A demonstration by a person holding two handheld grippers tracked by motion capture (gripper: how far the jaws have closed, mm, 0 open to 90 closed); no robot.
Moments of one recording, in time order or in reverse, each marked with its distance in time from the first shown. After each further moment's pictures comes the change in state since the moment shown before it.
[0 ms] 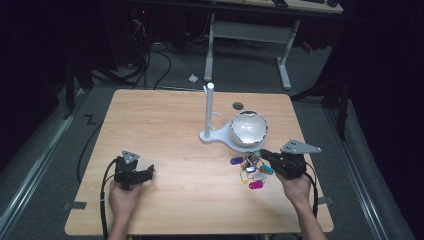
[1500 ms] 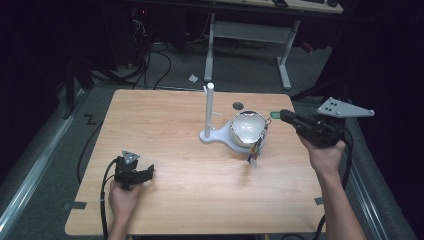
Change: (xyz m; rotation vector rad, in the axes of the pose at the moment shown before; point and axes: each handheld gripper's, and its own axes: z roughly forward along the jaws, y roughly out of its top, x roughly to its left) left arm 0.000 0.000 0.000 -0.001 0.002 0.001; right arm -0.022 0.113 -0.079 -0.205 0.027 -0.072
